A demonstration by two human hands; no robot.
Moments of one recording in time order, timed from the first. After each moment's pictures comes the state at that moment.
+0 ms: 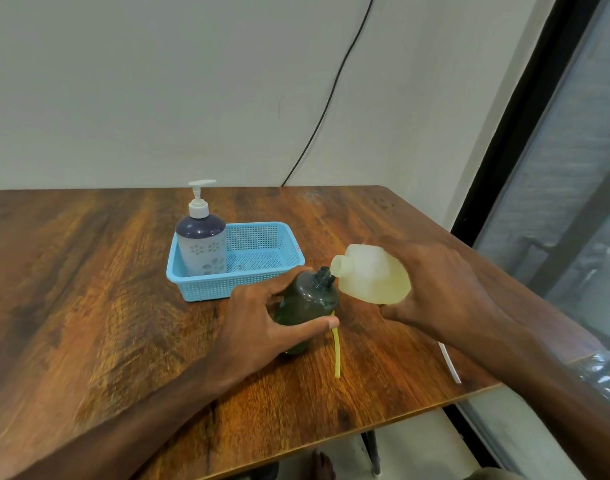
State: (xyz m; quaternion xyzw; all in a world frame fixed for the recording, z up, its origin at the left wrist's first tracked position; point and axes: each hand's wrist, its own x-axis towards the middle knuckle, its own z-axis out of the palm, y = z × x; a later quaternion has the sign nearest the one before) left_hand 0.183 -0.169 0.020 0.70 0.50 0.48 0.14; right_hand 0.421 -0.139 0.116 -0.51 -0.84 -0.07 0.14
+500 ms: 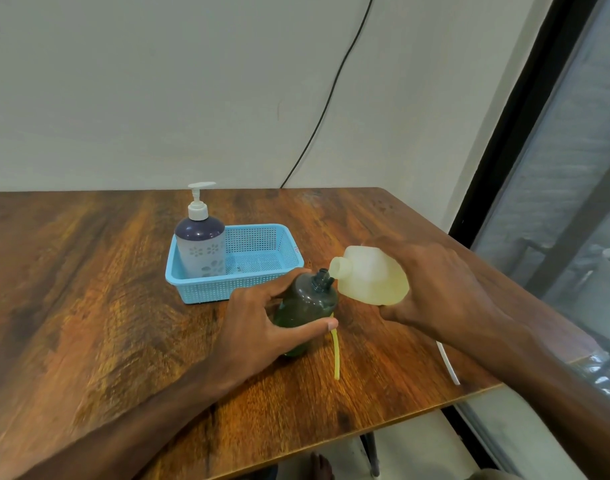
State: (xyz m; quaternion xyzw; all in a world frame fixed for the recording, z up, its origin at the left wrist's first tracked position) left_hand 0.186 -0.173 0.024 0.69 0.51 0.49 0.14; right_hand 0.419 -0.139 0.119 -0.51 -0.85 -0.07 0.13
